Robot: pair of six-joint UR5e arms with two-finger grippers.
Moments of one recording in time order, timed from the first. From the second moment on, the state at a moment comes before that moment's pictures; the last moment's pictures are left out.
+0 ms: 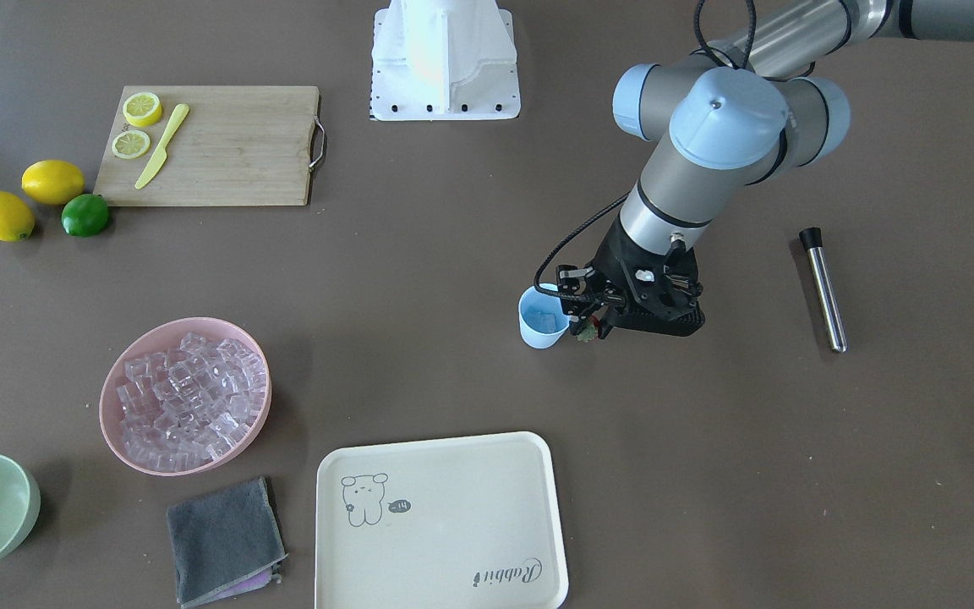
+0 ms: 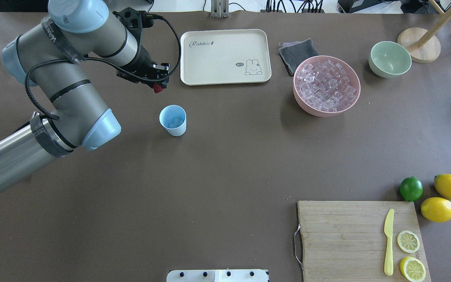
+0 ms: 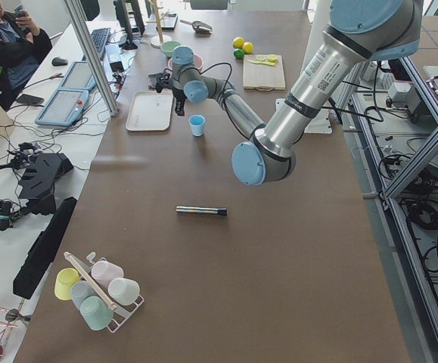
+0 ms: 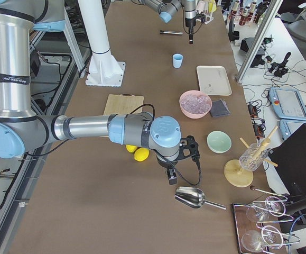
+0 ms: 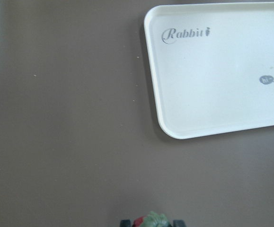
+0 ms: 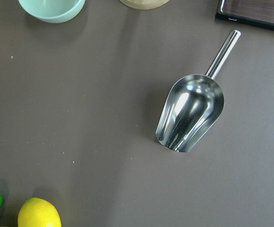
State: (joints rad) left arm -0.80 -2.25 -1.59 -1.81 -2.05 -1.02; right arm 1.76 -1.62 1.76 -1.76 2.42 -0.41
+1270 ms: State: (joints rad) left arm -0.85 -2.02 -1.63 -1.93 -2.09 -1.03; right arm 1.76 -1.63 1.75 -1.76 2.41 -0.41
